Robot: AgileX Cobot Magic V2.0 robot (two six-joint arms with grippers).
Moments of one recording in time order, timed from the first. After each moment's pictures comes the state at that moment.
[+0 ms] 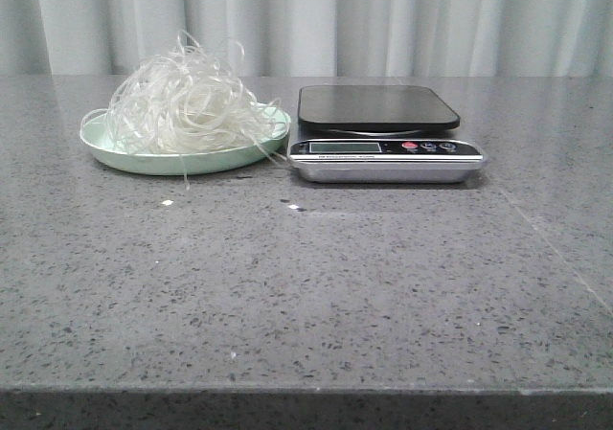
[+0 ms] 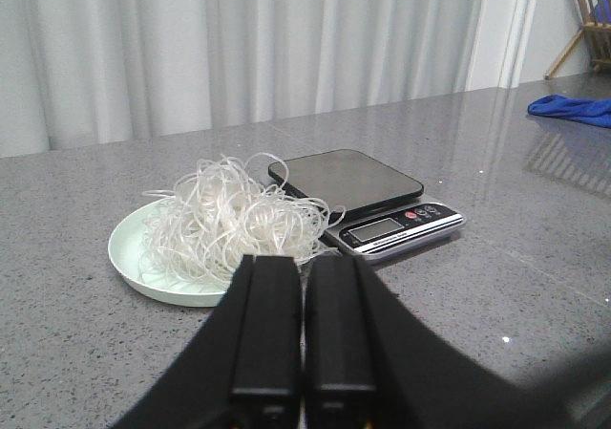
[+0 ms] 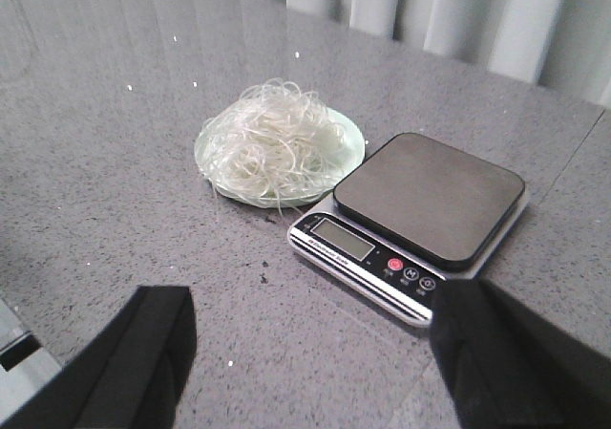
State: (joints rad) left arm -0.56 0.12 -0.34 -0.10 0.35 0.06; right arm 0.65 0.45 -0.66 0.04 0.53 0.01
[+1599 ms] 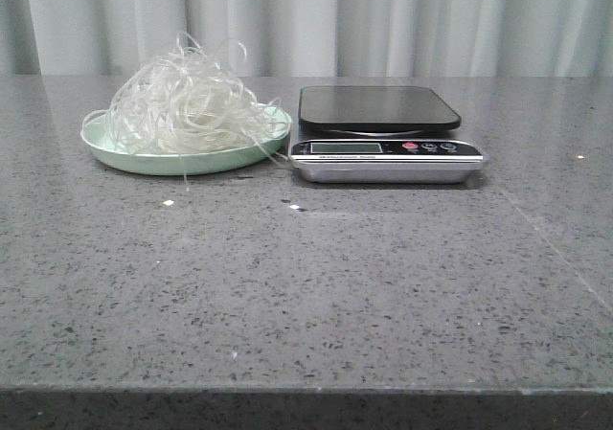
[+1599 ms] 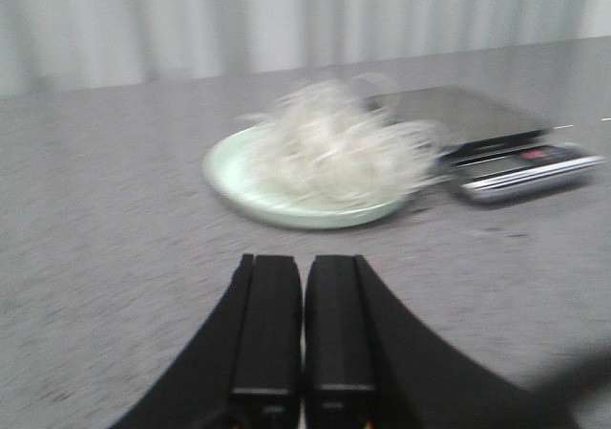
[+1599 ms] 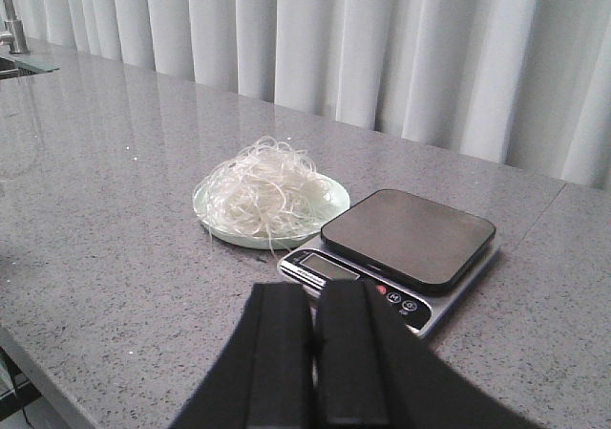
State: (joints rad) left arm -0.34 0.12 -0.17 -0.06 0.26 0.06; right arm 0.65 0.11 -0.41 0.02 0.40 0.01
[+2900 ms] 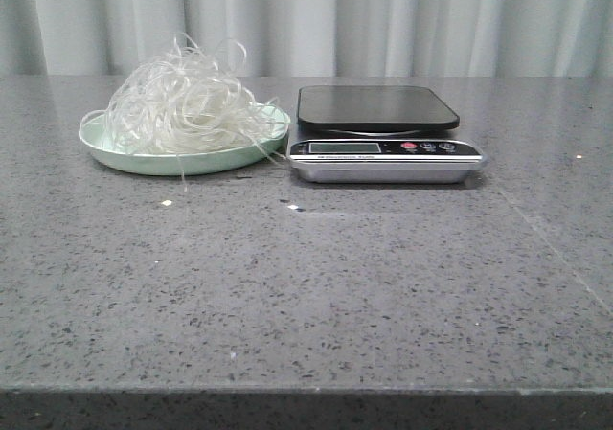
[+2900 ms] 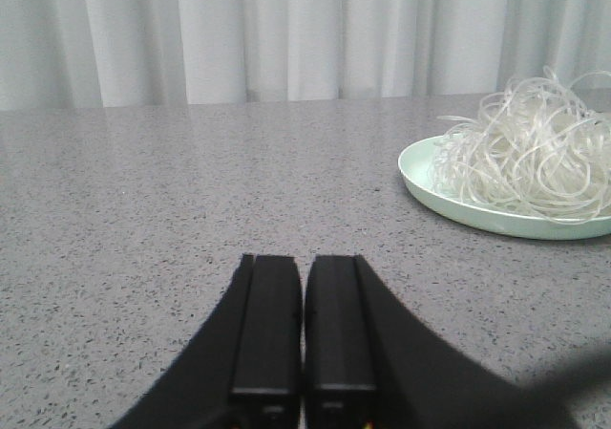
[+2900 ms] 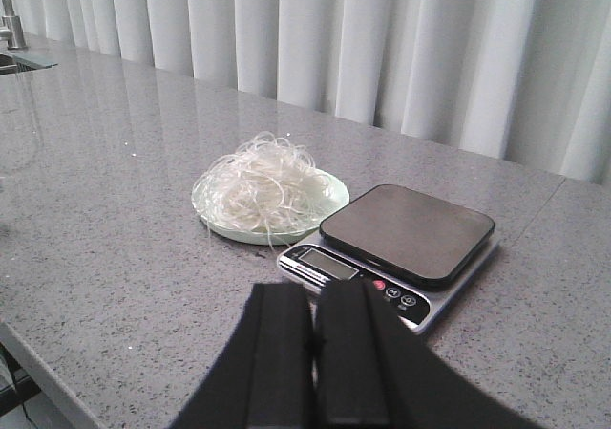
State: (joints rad) left arm -0.07 0.00 0.00 -0.03 0.10 0.06; right arm 0.65 0.11 -0.41 0.02 0.41 0.01
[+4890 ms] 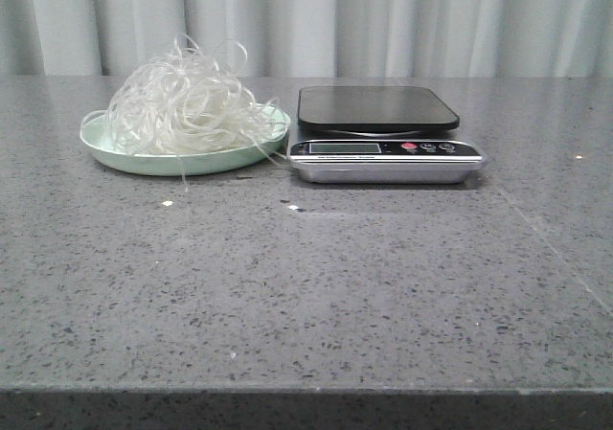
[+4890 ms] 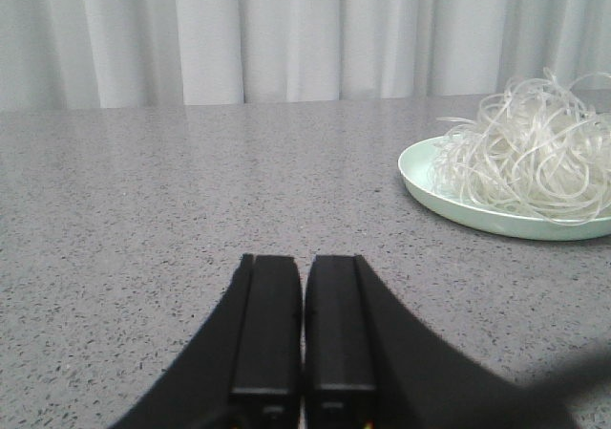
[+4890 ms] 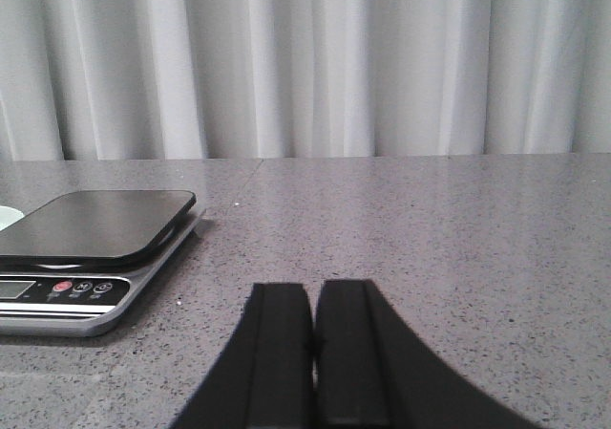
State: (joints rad) left arm -0.07 0.00 0.00 -0.03 0.10 0.06; right arm 0.06 -0.01 0.03 0.10 -0.04 0.01
